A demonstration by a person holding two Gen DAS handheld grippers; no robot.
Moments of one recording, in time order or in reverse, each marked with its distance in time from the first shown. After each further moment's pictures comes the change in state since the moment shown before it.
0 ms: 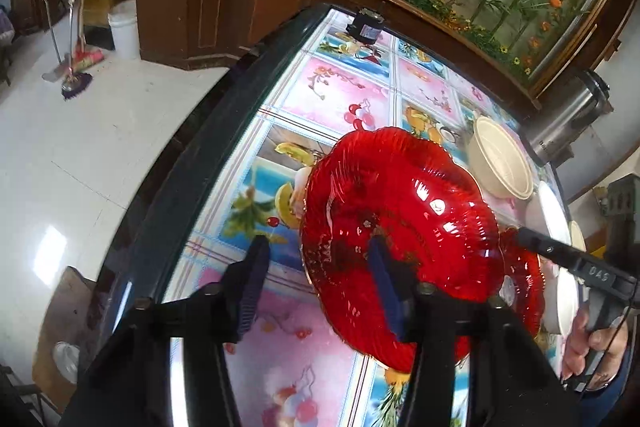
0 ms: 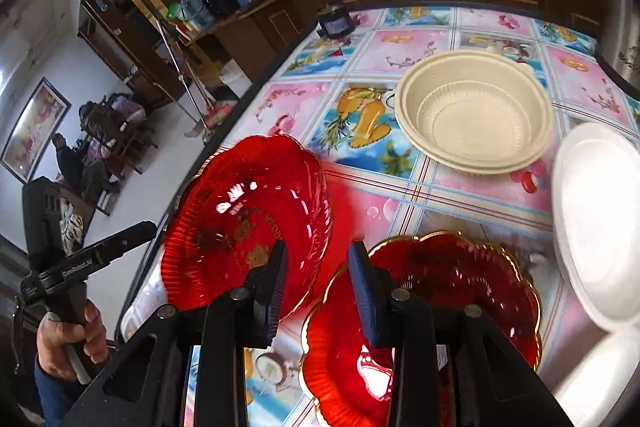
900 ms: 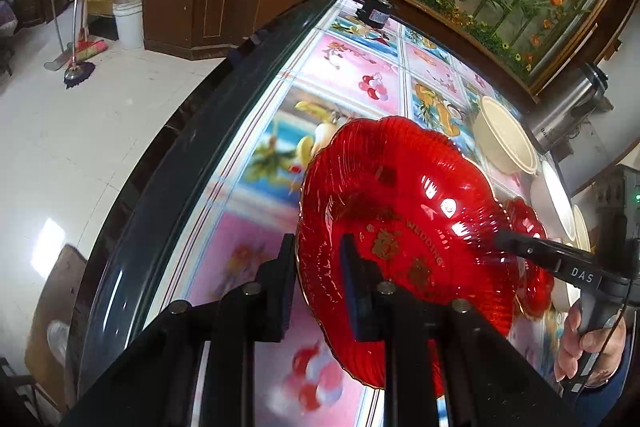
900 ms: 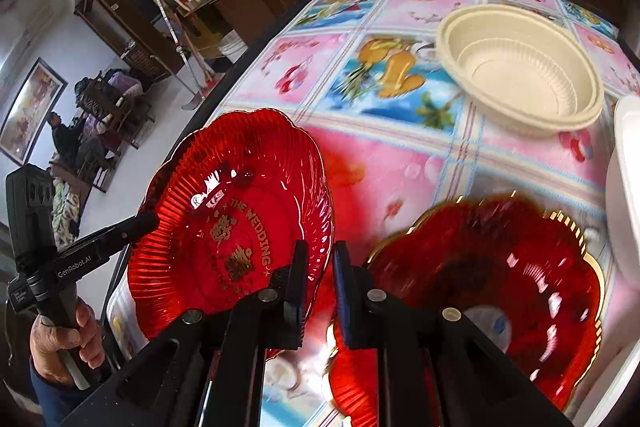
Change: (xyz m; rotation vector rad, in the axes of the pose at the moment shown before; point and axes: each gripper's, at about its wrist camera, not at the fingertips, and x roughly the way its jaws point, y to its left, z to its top) left arm -0.010 0.018 -0.041 -0.010 0.000 0.011; right arm 0.040 0.025 -0.027 -0.042 0.081 0.011
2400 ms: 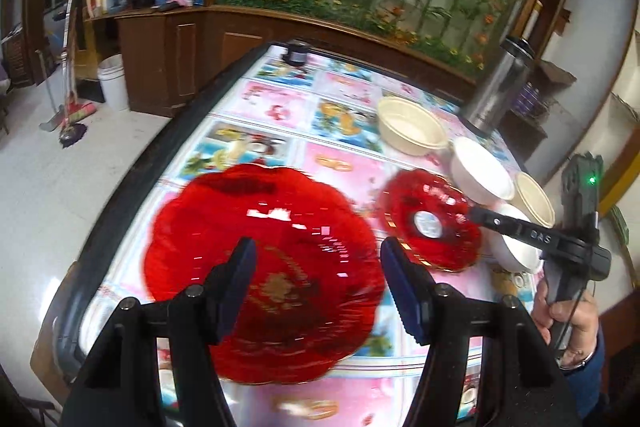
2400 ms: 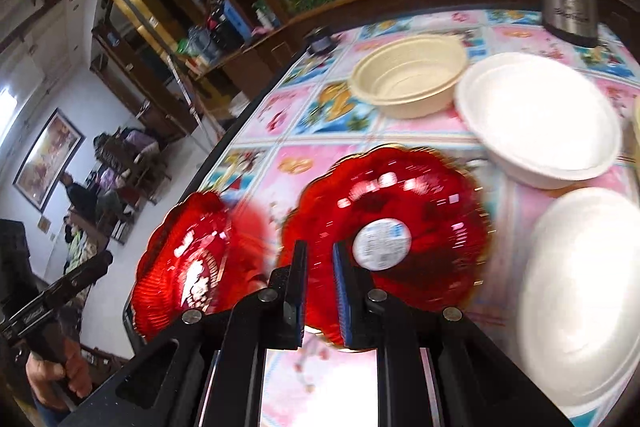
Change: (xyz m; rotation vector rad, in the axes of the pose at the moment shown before) left arm -0.086 -0.117 -0.072 0.165 -0.166 -0.025; right arm -0.103 -0.062 -0.080 0.096 -0.270 0.039
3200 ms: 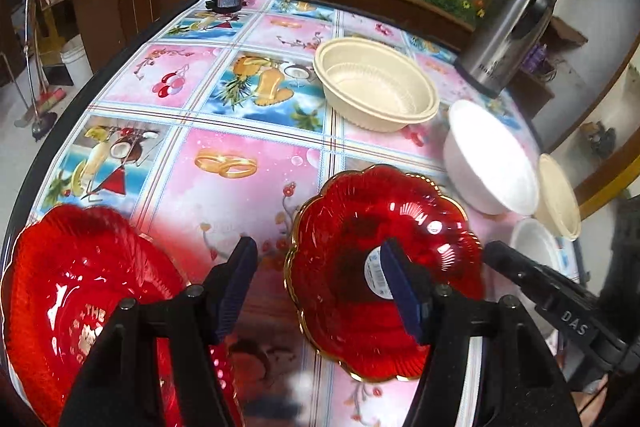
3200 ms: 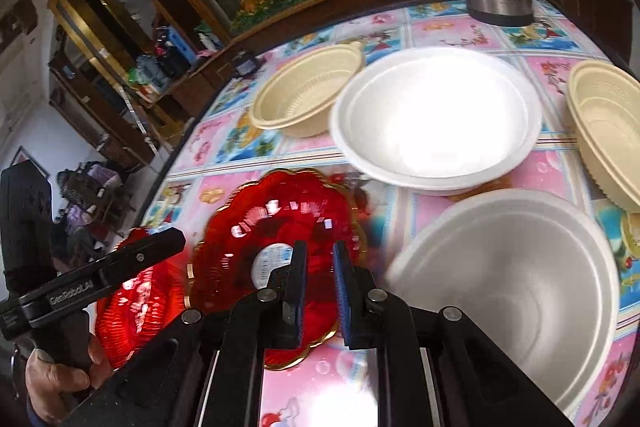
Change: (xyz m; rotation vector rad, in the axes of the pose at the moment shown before) left arm 0.159 -0.092 0.044 0.038 0.201 -0.005; right arm -0.010 -0.063 0.009 0.112 -0.022 -0.157
